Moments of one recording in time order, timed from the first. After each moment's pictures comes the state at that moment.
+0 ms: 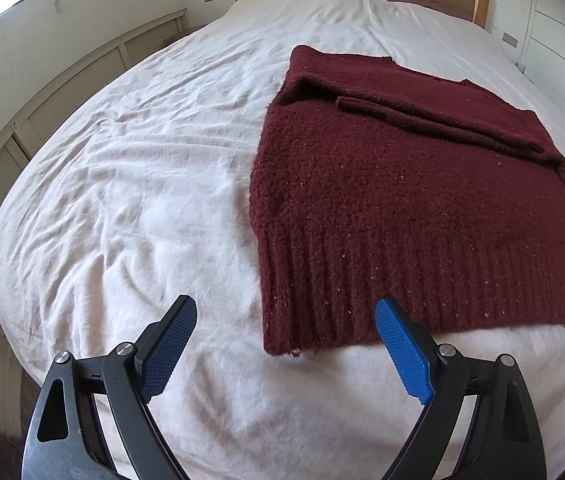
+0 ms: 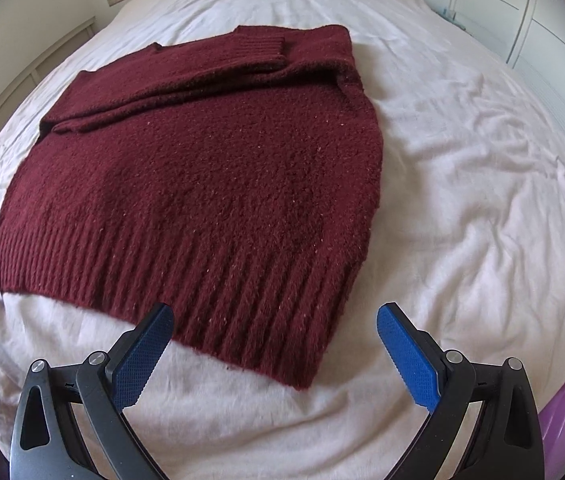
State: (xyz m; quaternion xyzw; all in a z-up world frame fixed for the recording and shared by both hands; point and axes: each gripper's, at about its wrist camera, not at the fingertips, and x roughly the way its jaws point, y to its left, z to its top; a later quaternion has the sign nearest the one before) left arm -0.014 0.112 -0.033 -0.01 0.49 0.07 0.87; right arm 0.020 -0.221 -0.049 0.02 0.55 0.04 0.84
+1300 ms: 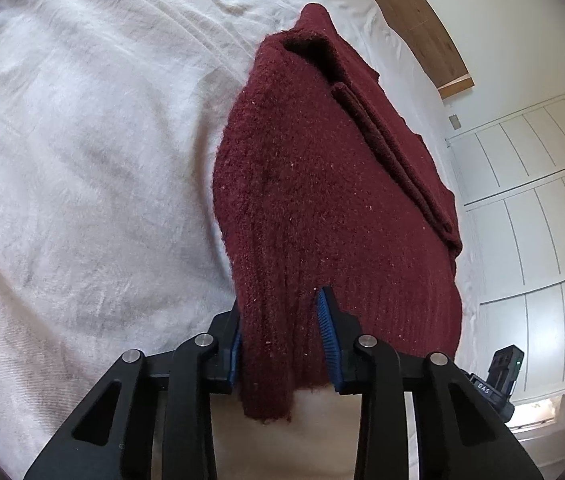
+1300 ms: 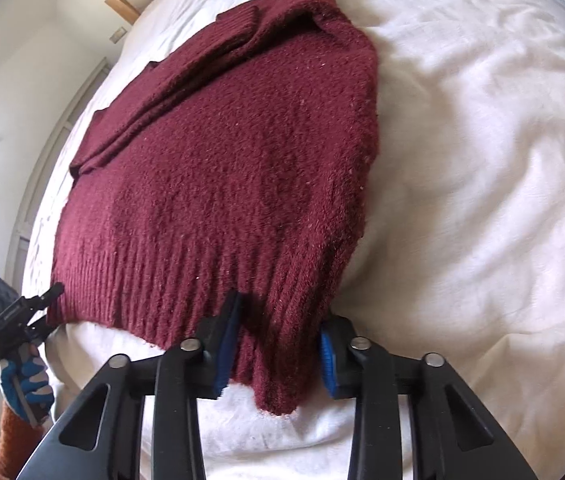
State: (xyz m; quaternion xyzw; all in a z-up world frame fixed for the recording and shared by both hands) left arm 0.012 0.209 -0.068 -0.36 0.51 -0.12 0.77; right arm 0.025 -0.279 -0.091 0.20 0.57 0.14 0.79
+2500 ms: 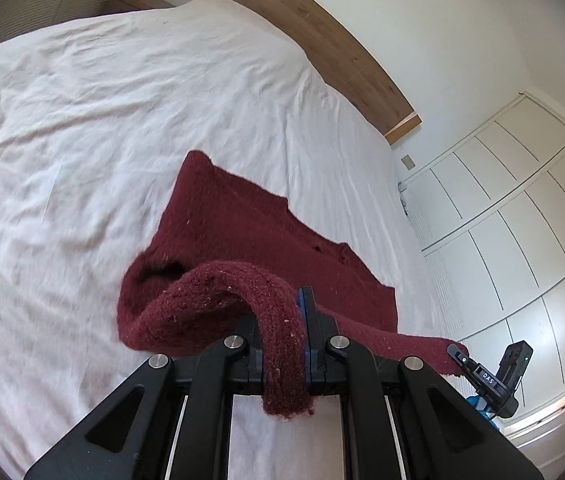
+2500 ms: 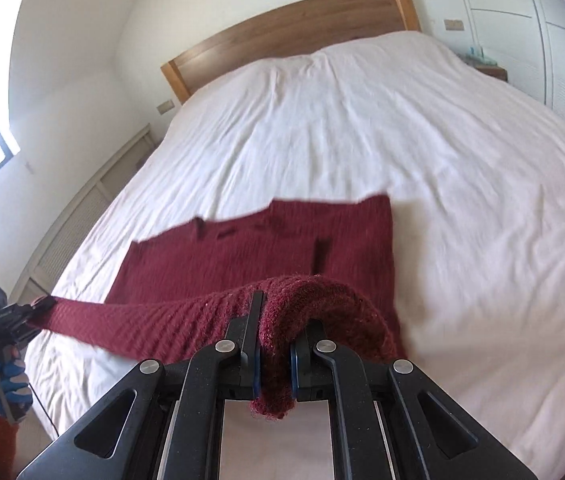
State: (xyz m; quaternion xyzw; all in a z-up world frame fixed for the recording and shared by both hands) left arm 0.162 0.203 0.060 -0.32 0.40 -0.16 0.85; right arm 0.174 -0.285 0.054 0.16 0.39 0.15 0.89
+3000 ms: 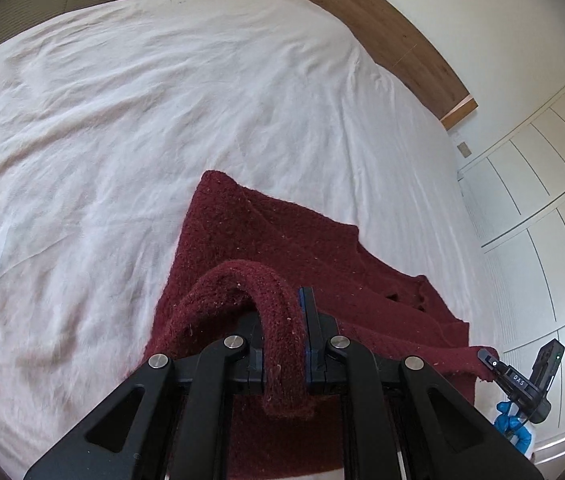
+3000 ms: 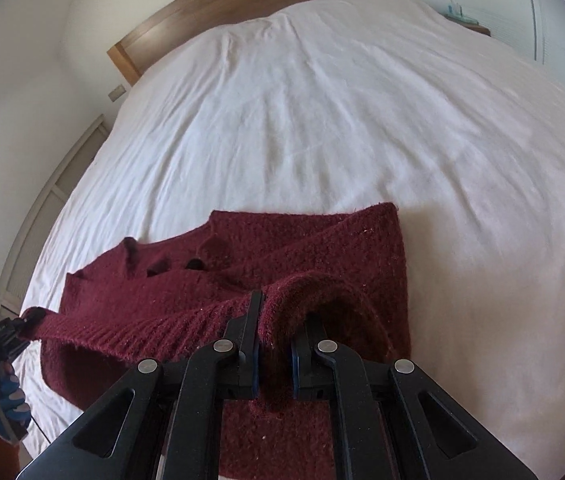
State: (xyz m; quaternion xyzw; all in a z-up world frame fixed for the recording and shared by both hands) left arm 0.284 0.197 -0.012 -0.27 0.46 -0.08 0.84; right arm 0.308 -0.276 -0.019 0.18 0.47 0.10 0.86
